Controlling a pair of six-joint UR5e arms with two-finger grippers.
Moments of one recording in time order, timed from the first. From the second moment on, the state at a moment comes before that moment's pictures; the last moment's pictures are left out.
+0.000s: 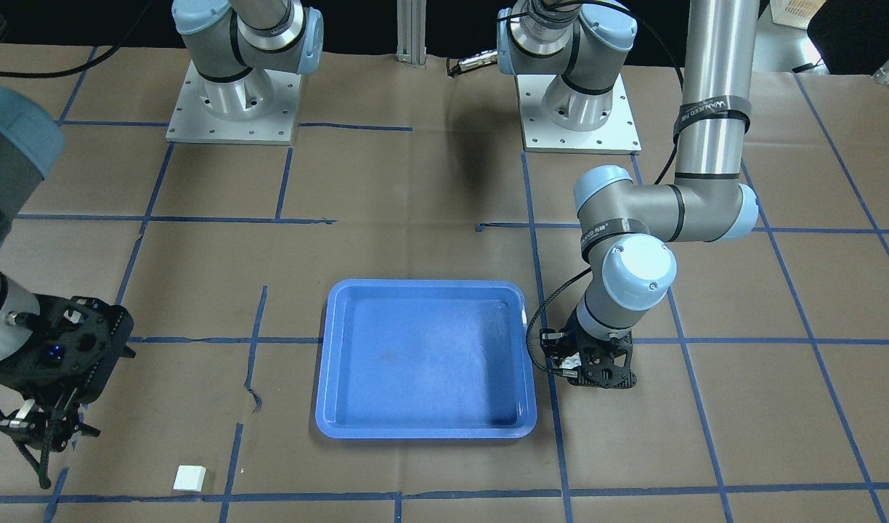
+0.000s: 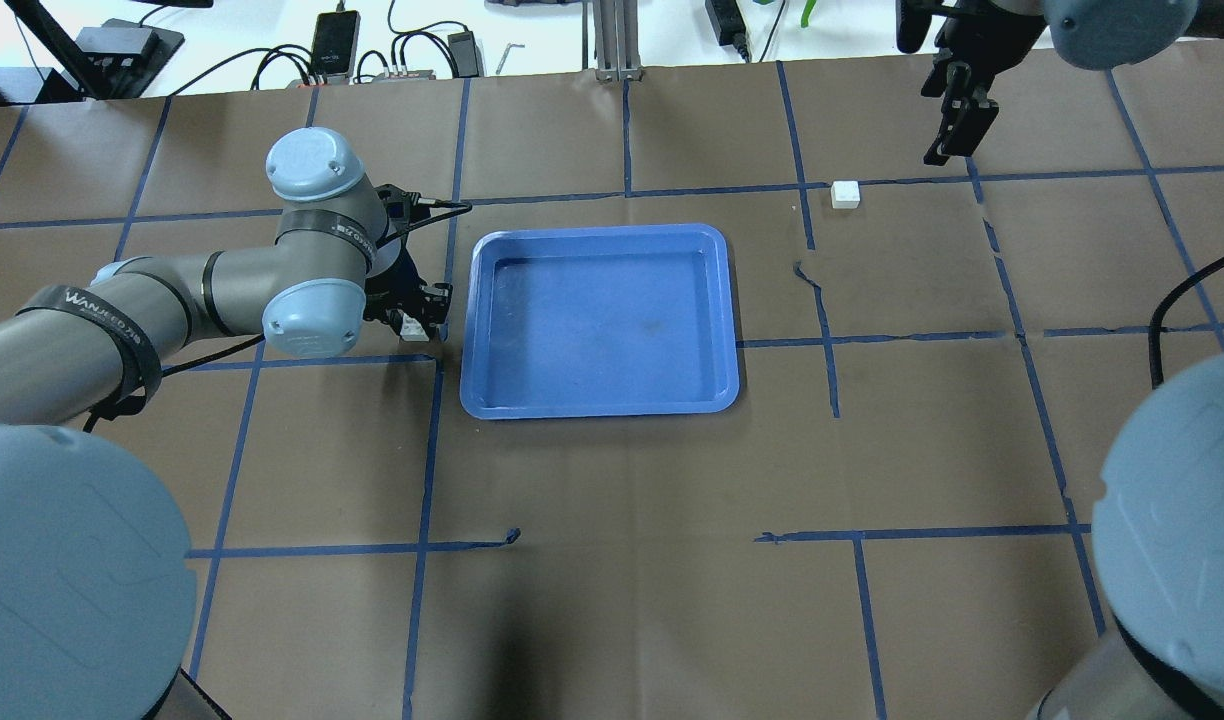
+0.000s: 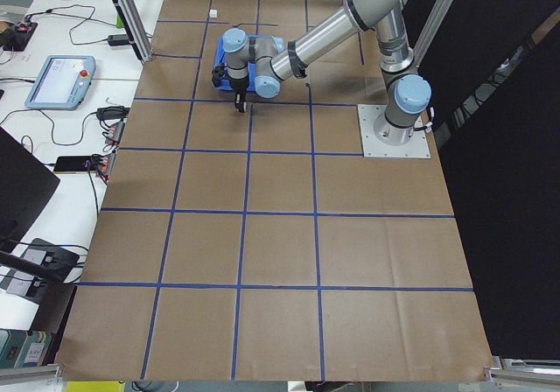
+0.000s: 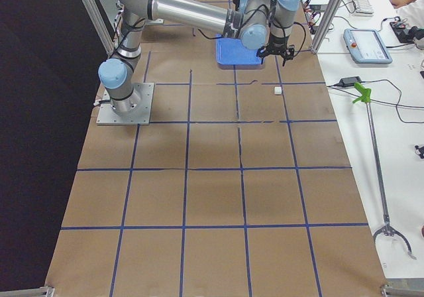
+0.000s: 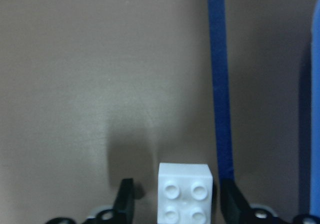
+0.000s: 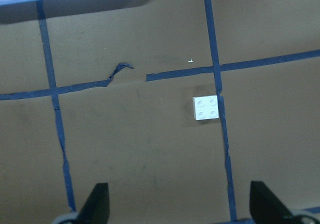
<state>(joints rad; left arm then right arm) -1.53 -2.05 -1.83 -0.82 1.59 0.12 1.39 -1.07 1.28 -1.82 -1.45 -1.66</state>
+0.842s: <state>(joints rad) -1.75 -2.00 -1.76 -0.89 1.59 0.38 1.33 -0.83 1.20 -1.82 -1.20 -1.86</state>
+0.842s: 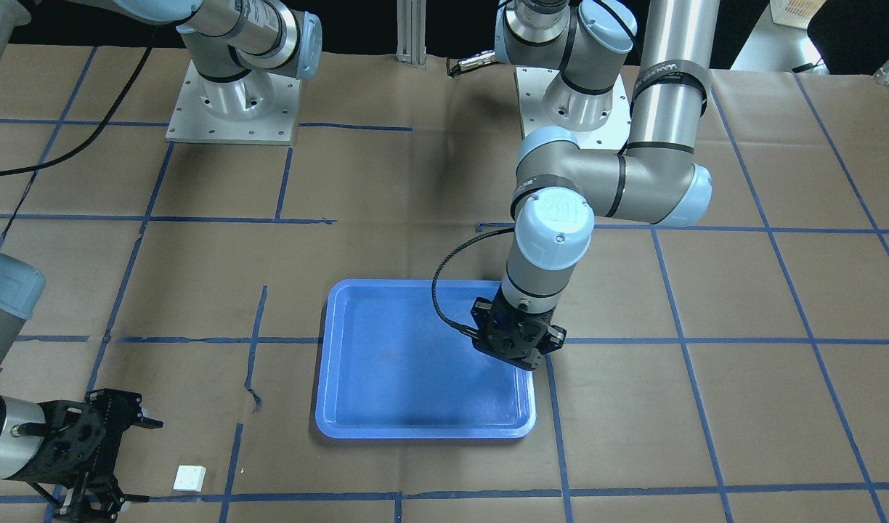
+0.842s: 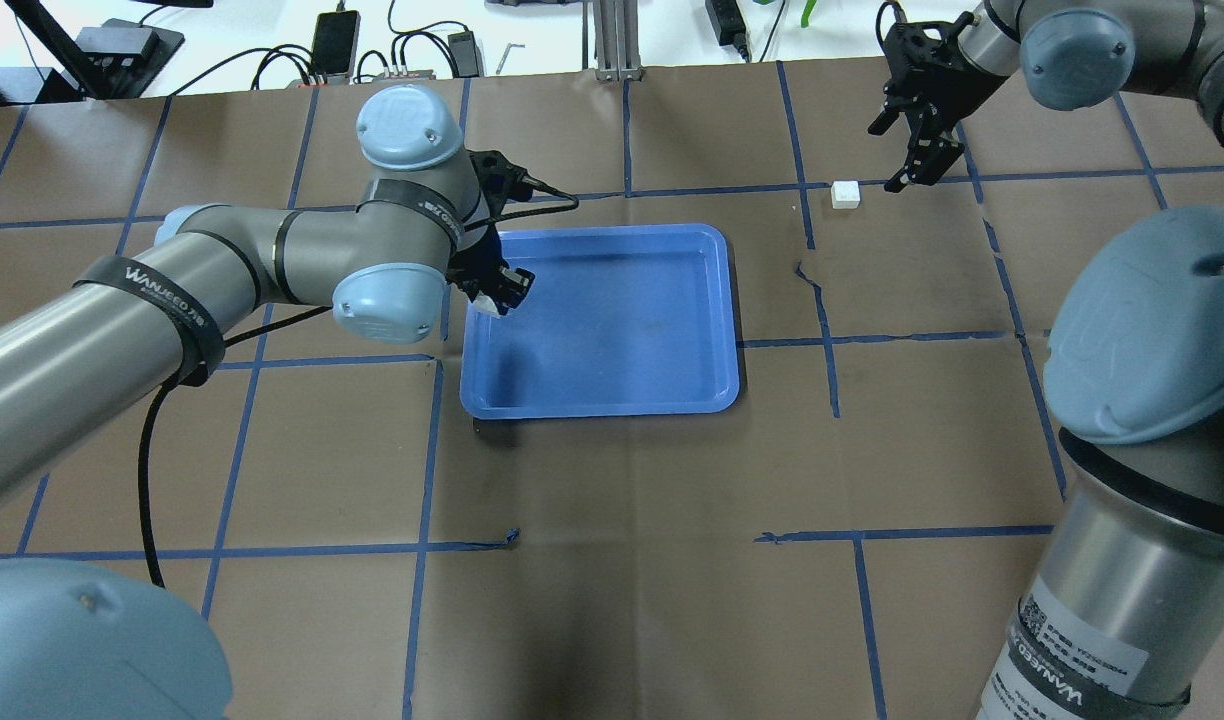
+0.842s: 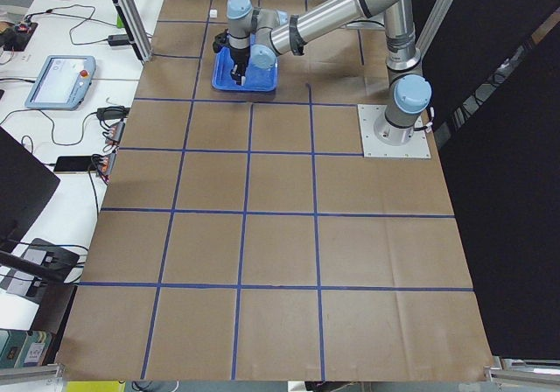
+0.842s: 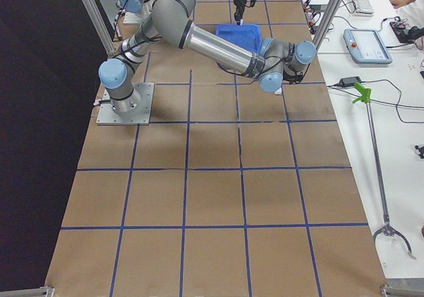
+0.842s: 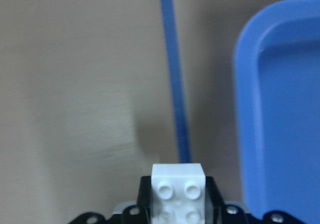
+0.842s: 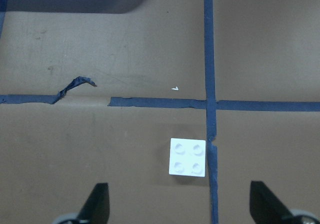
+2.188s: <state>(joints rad) -1.90 -2.08 -1.76 -0.83 1.59 1.16 1.32 -0.75 1.24 -1.91 -1.10 -1.86</state>
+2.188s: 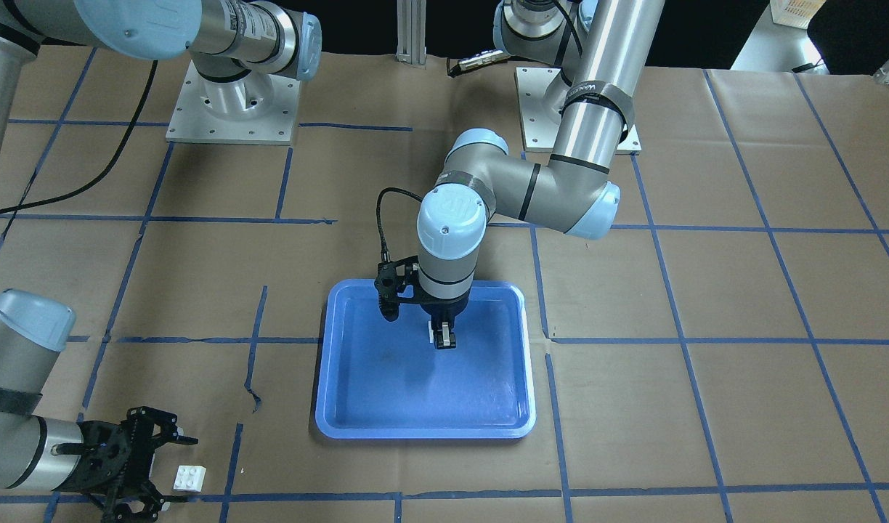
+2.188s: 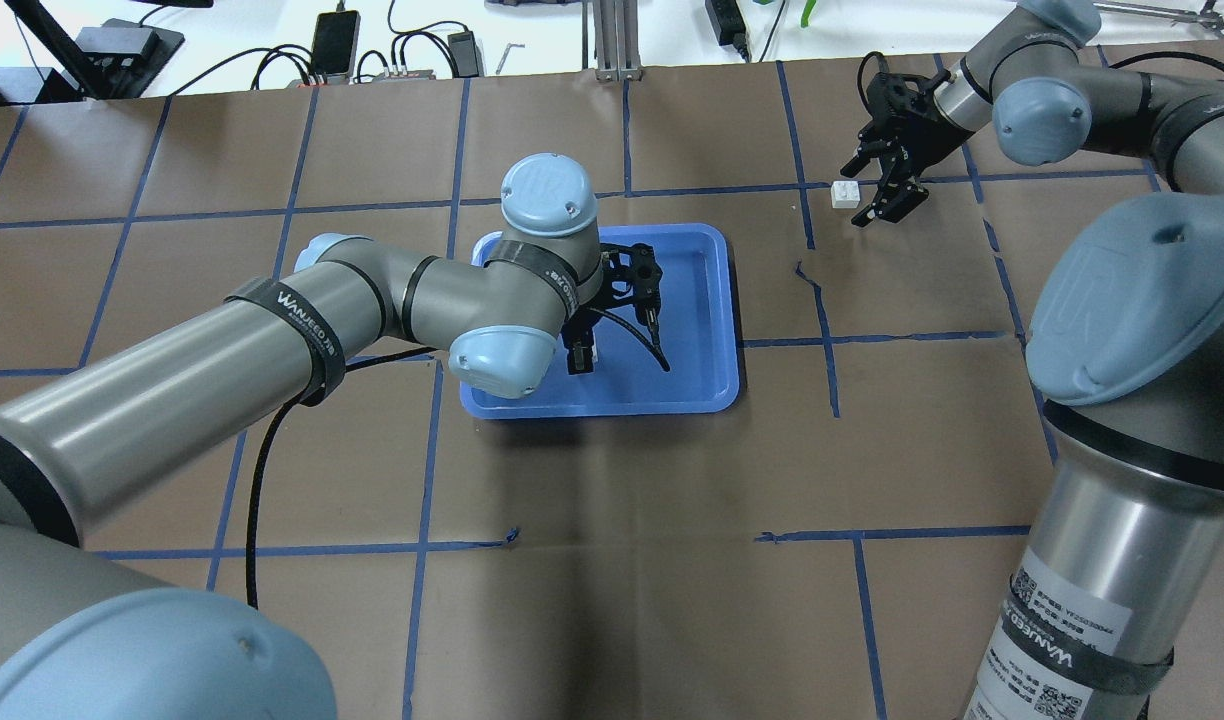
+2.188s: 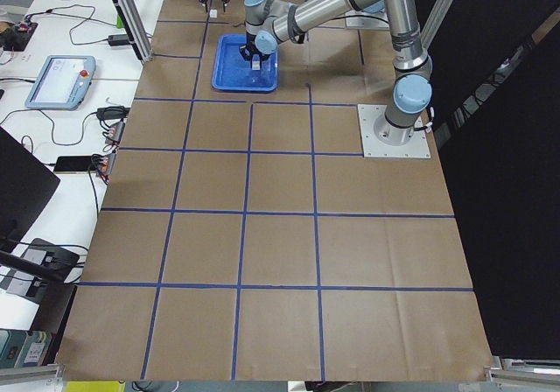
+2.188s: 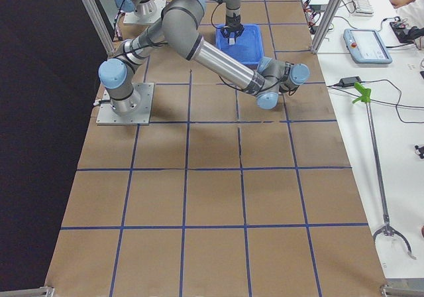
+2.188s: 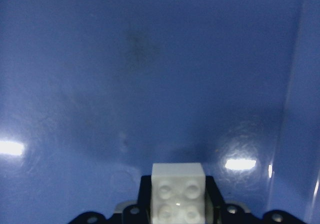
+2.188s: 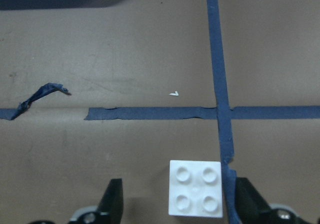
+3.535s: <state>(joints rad) -1.88 -1.96 -1.73 -0.96 1.57 1.16 1.33 -0.87 1.26 -1.94 -1.11 -1.81</state>
